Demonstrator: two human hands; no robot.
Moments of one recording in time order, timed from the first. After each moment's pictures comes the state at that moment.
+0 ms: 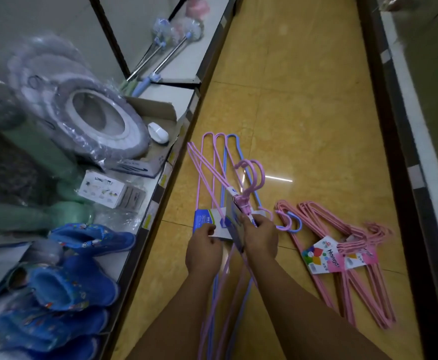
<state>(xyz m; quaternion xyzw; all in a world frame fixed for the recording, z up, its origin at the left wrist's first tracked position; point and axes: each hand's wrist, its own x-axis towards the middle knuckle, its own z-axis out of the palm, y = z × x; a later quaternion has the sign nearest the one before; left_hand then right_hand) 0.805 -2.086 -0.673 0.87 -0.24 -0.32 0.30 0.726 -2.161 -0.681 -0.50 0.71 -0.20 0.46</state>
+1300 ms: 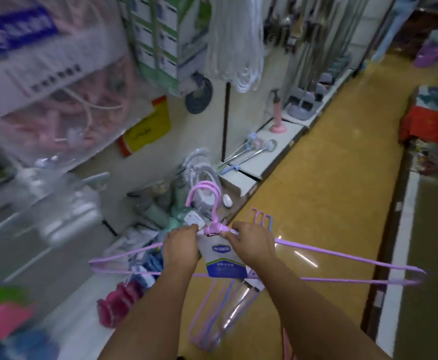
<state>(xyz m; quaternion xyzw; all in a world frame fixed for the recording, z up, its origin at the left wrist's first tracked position) 0.791 -1.918 -0.151 0.96 -0.26 -0.10 0.04 0.703 -2.054 -0.128 -0.96 0.23 0.01 0.15</state>
